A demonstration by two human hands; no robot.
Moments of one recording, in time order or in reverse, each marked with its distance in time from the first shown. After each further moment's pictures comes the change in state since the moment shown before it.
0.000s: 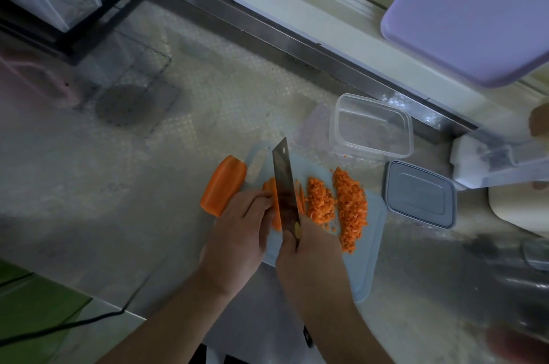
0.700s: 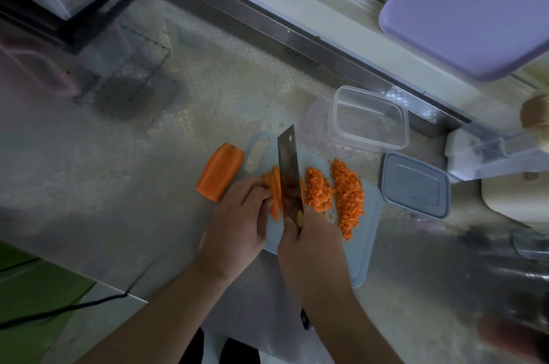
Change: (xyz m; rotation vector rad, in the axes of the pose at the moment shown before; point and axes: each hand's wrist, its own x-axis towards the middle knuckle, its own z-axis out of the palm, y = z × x) left_hand -0.001 0.002 -0.002 -0.020 0.005 -0.018; right_hand -0.007 0.003 0.000 0.037 0.049 0.018
